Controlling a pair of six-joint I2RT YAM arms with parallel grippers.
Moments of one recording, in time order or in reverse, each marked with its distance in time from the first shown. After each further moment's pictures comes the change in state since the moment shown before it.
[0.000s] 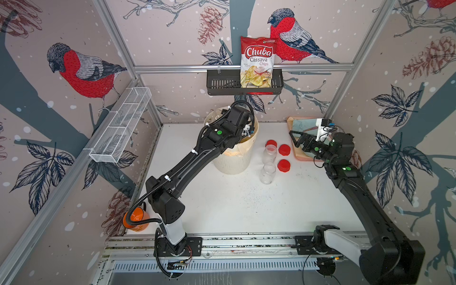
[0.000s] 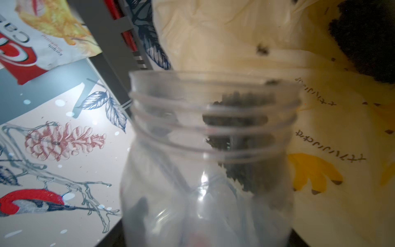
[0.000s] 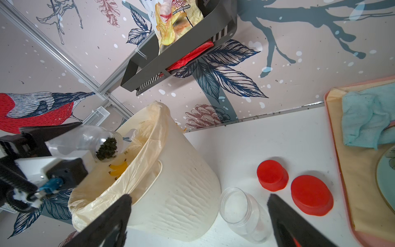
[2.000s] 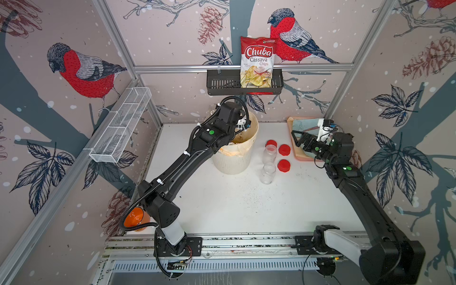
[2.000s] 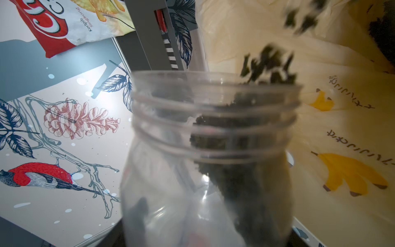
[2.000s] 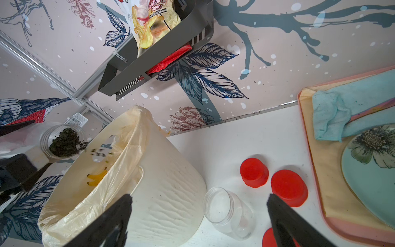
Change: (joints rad) left arm 0.047 -0.063 -0.035 0.154 0.032 0.056; right arm -0.002 0.000 0.011 -0.047 0.097 -0.019
